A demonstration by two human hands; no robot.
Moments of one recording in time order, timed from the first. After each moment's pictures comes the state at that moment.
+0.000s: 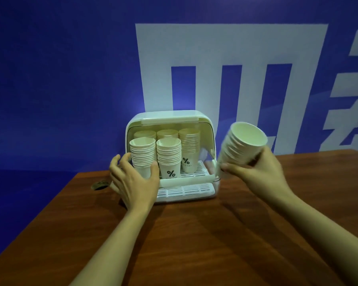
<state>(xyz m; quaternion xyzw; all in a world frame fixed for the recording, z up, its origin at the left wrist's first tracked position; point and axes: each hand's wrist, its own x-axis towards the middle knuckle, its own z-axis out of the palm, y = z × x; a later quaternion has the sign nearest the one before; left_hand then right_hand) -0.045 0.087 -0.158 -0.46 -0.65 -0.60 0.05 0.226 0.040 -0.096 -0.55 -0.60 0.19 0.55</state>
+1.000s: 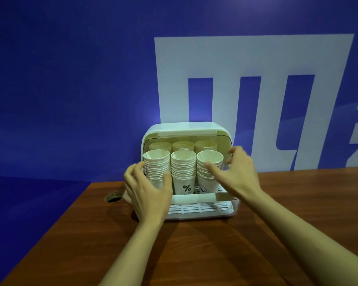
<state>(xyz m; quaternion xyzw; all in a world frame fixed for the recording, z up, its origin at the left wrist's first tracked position) -0.054 0.085 -0.140 -0.46 -0.64 -0.61 0.02 0.151 0.115 -0.091 -0.60 -0.65 0.05 0.46</state>
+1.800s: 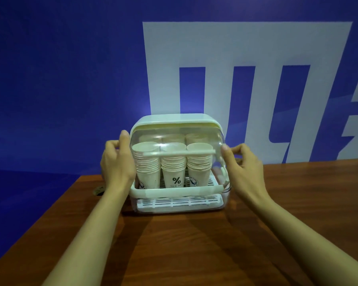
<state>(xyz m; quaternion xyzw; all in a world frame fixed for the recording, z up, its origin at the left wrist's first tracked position) -0.083 0.090 -0.074 -0.39 -0.61 -0.67 -0.14 0.179 0.095 -0.099 -0.51 -0.60 0.14 0.60</state>
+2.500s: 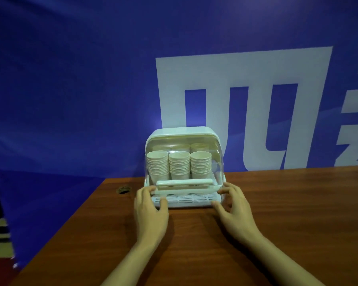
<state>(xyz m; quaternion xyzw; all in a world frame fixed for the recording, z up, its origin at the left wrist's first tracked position) -0.033 -0.012 -0.156 -0.51 -0.66 -0.54 -0.07 0.195 0.029 -0.169 -0.49 -0.70 0.17 0.49</state>
